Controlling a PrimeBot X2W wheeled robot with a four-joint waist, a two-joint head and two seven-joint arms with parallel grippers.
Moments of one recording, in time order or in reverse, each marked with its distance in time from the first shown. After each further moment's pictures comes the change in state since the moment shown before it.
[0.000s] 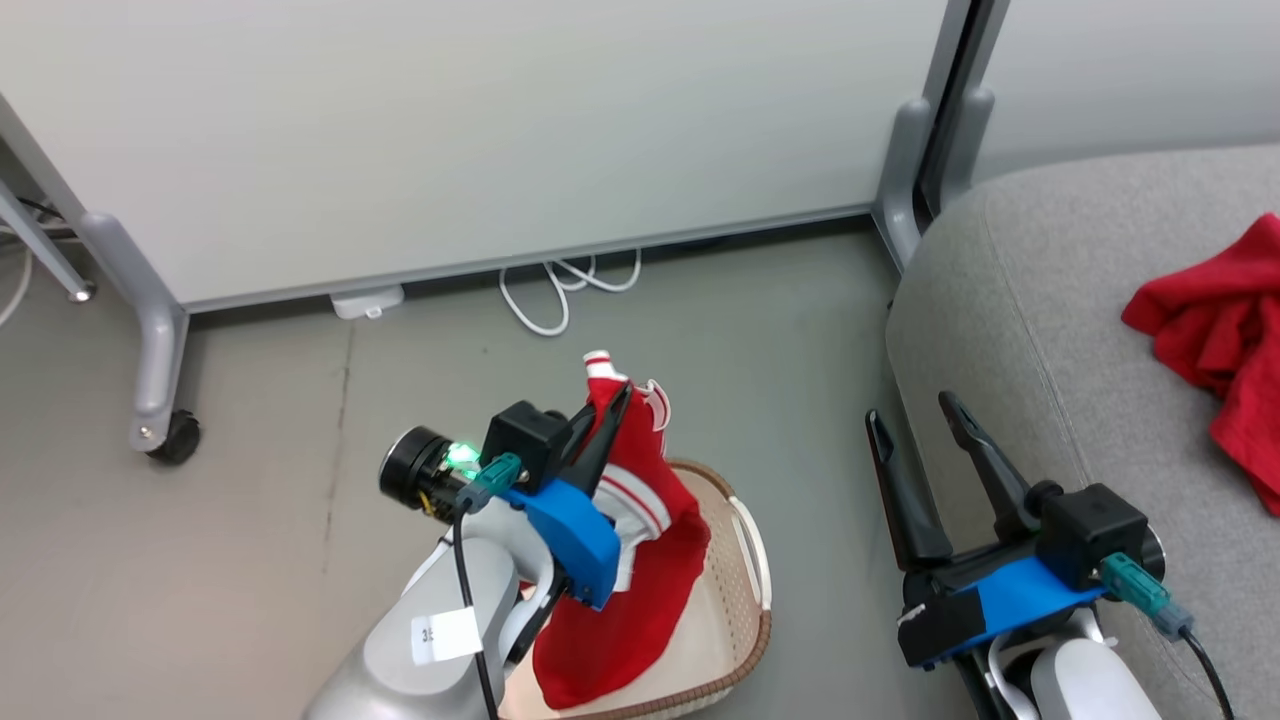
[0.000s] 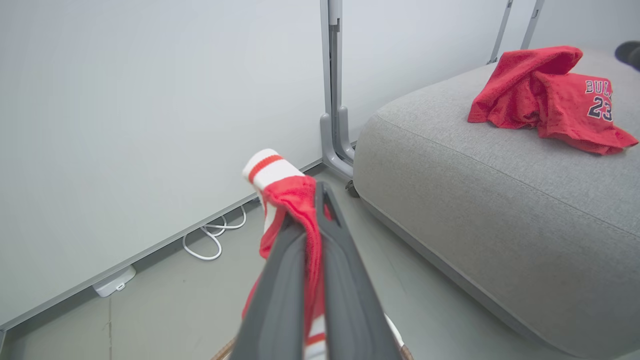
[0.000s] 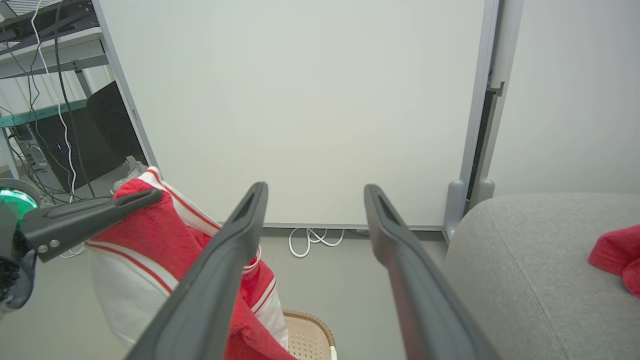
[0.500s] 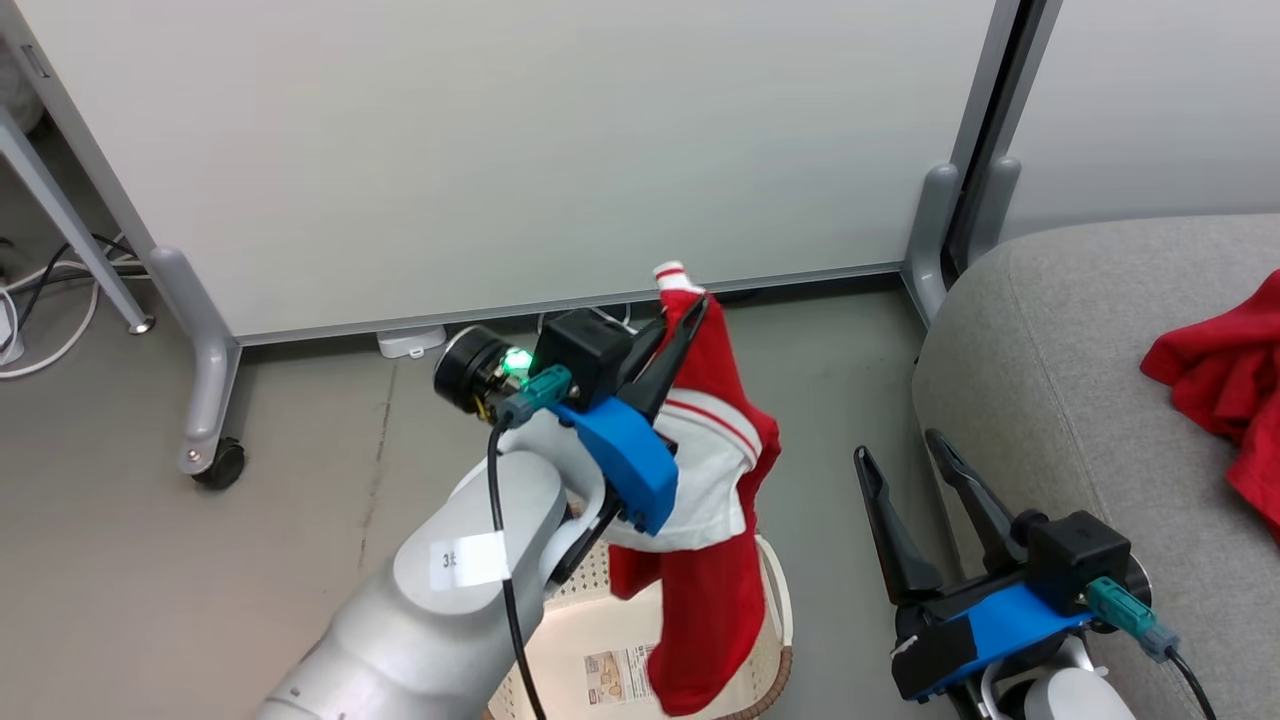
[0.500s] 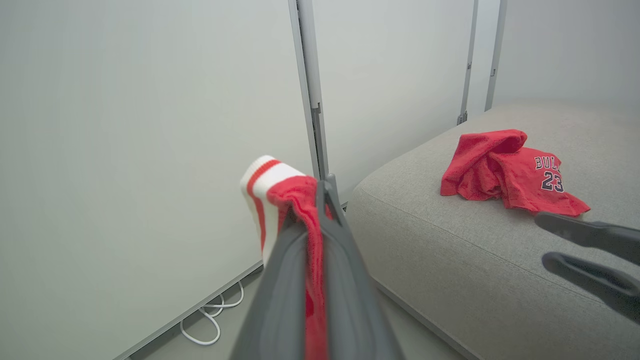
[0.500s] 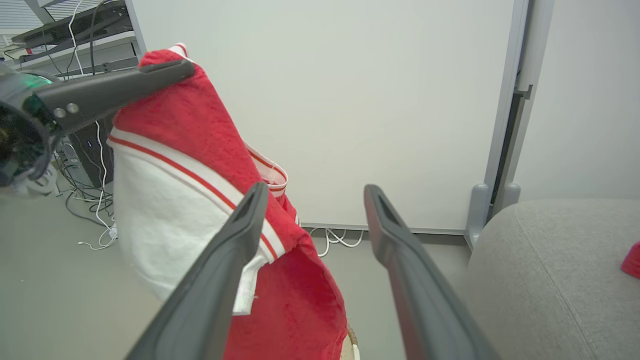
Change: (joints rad) left arm -0.168 -0.006 -0.166 -0.049 -0.170 0.000 0.012; right arm 0.048 0.000 0.017 0.003 0.017 0.000 0.022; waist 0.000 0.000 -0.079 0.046
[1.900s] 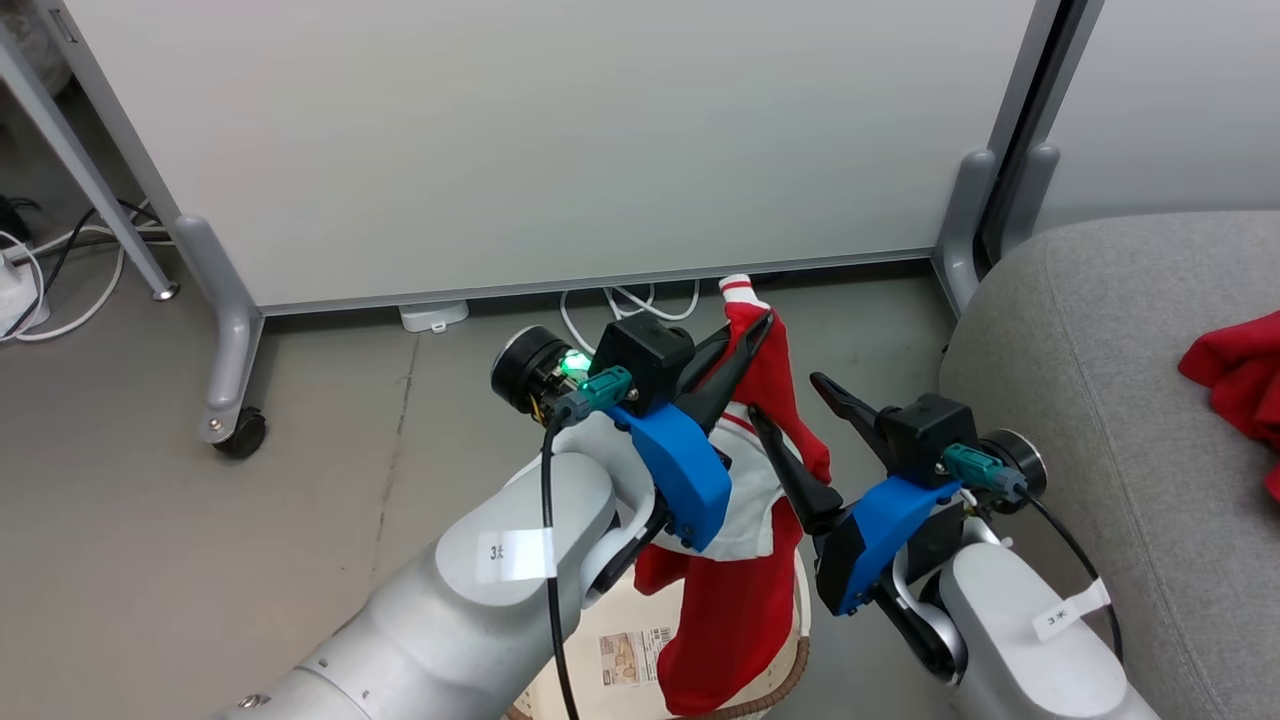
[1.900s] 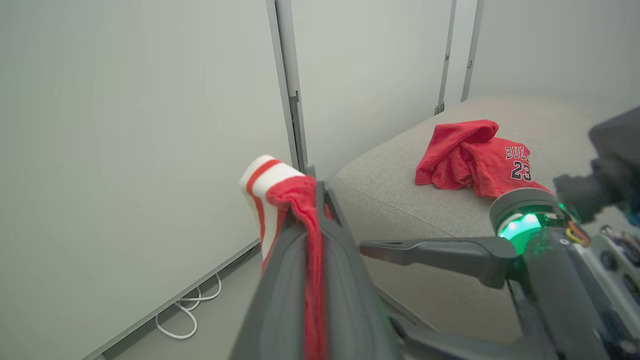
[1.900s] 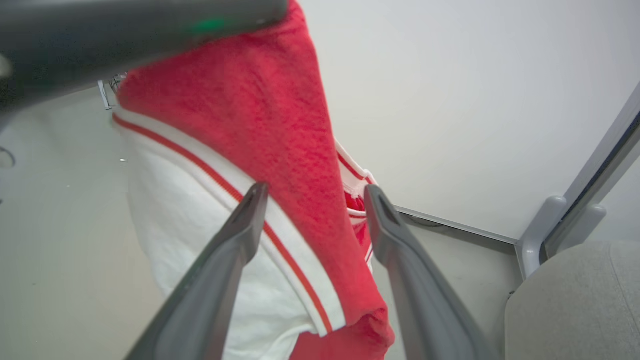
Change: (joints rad) left arm -0.087 0.000 -0.244 -0.015 -0.214 0.042 -0.009; right arm -0.330 -0.058 0.248 0.331 0.064 0.000 0.079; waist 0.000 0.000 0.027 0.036
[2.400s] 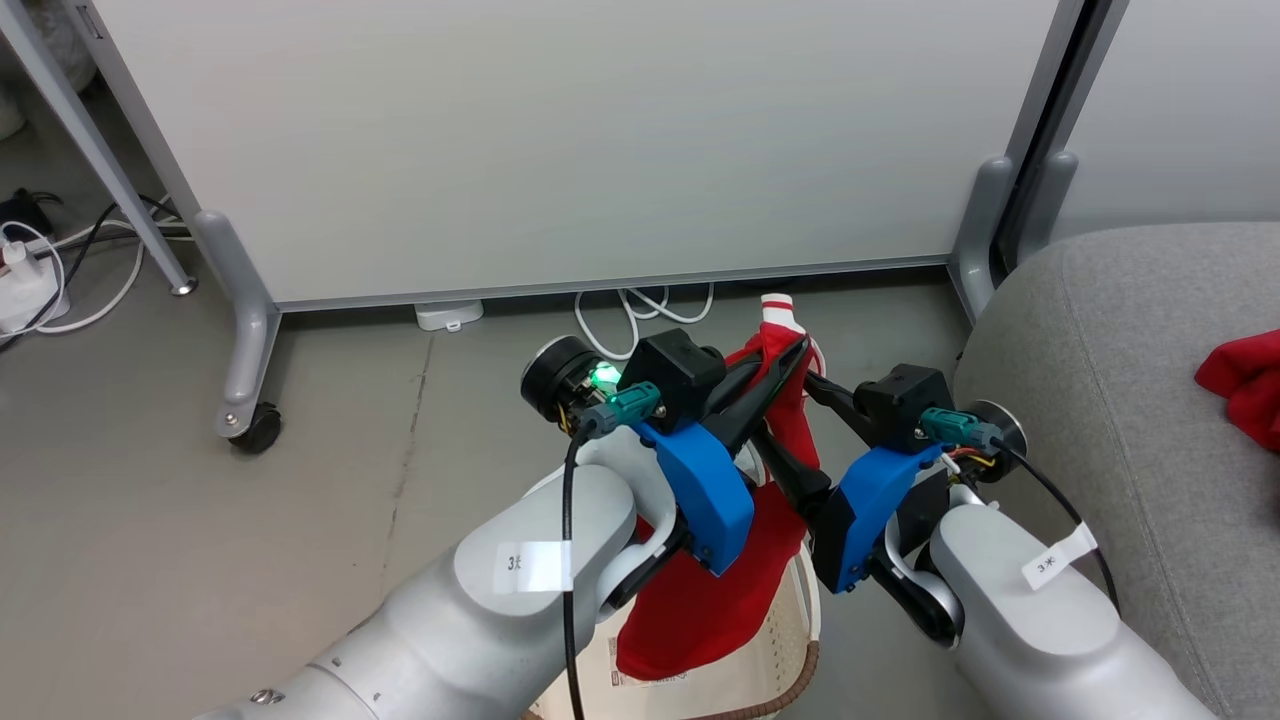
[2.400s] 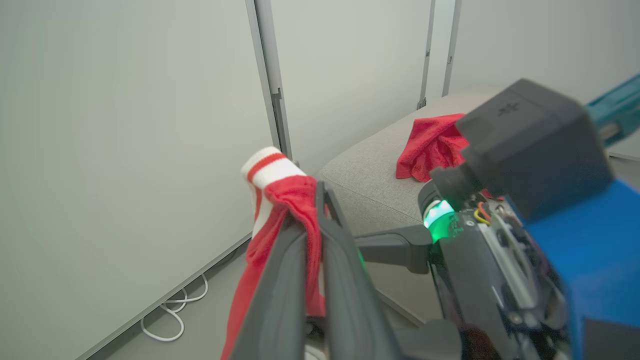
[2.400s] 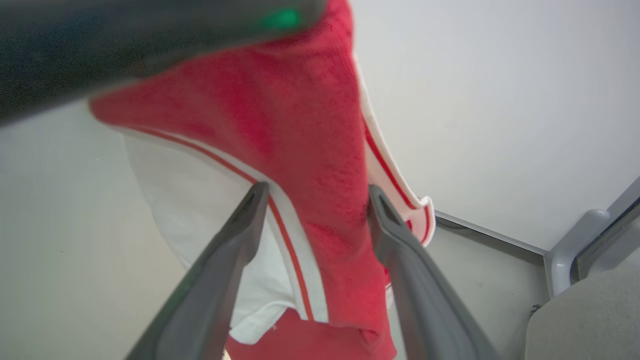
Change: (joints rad) left arm -0.012 0.000 -0.082 -0.028 -0.049 -0.023 -0.001; right arm -0.164 -0.068 0.231 0.177 0.199 0.000 -0.040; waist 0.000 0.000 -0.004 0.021
